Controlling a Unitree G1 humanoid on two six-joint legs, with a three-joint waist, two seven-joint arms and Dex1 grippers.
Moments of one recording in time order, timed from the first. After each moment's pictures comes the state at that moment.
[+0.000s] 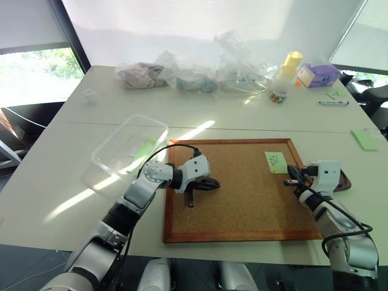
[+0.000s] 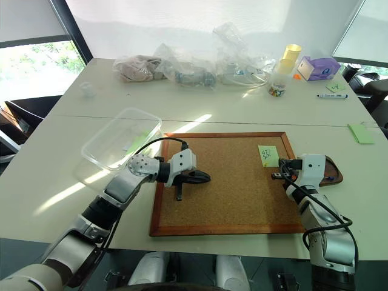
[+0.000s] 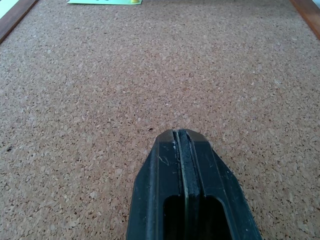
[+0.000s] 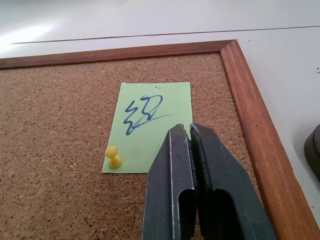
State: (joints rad) left arm -0.54 0.31 -0.43 0.15 -0.05 0.25 -1.06; right arm 0.04 -0.36 -0.35 -0.24 0.39 0.48 0.26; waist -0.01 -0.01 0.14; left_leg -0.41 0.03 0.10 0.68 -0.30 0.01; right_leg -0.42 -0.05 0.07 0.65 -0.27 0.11
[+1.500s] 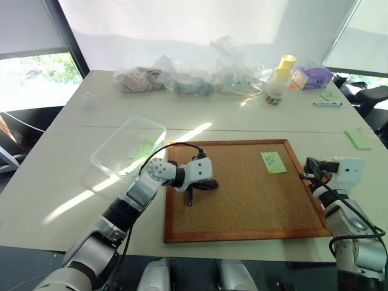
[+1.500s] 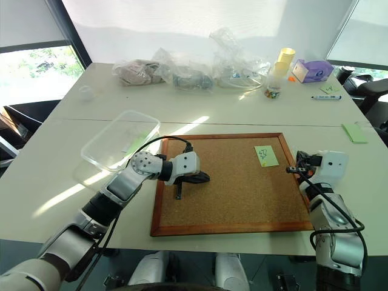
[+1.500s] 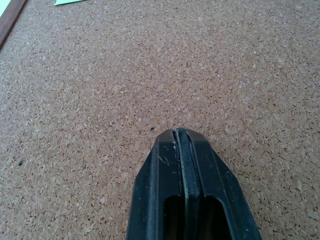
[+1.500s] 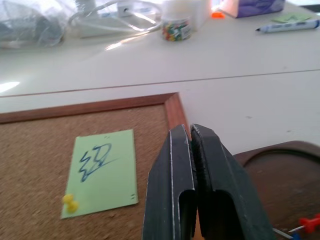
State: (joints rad) left arm -0.59 0.35 -0.50 0.17 0.01 0.23 -1.03; right arm 0.03 -0.36 -0.46 -0.23 0.41 0.38 0.17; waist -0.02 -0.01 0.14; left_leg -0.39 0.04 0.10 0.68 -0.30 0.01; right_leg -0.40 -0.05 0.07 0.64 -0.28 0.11
